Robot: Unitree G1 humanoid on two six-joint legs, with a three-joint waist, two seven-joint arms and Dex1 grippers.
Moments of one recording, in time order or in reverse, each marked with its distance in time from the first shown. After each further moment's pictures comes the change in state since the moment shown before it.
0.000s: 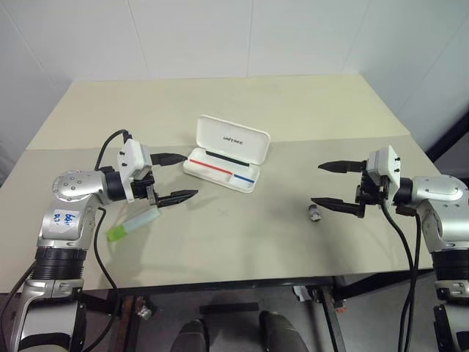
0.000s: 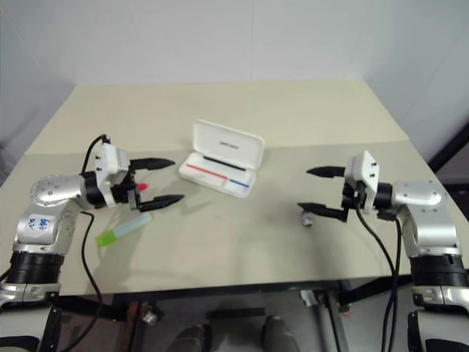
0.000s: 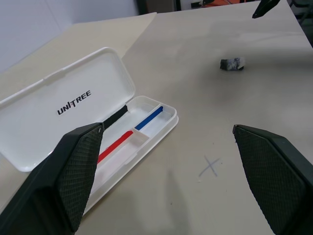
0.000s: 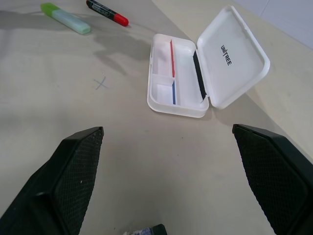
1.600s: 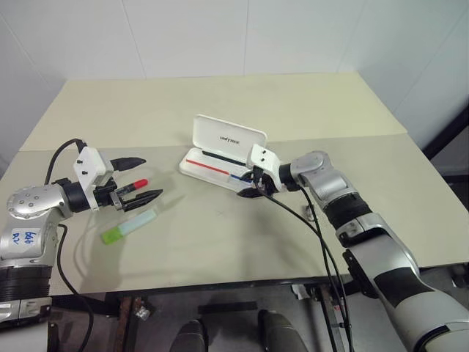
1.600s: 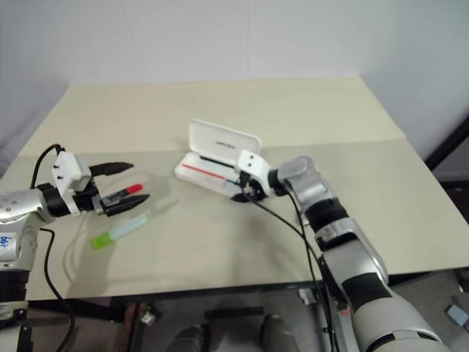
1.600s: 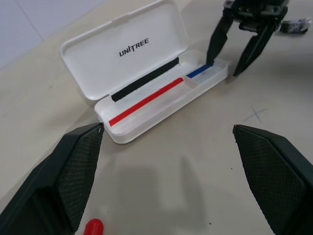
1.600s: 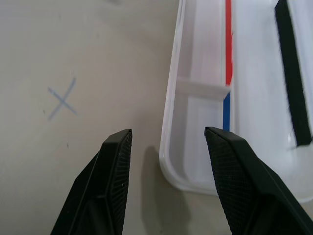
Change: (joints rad) left arm 0.157 0.108 0.162 0.018 -0.003 -0.039 0.081; right arm -0.541 0.458 0.427 0.577 -0.460 0.118 -0.196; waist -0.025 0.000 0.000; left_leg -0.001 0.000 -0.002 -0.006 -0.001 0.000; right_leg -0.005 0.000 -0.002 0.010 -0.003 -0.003
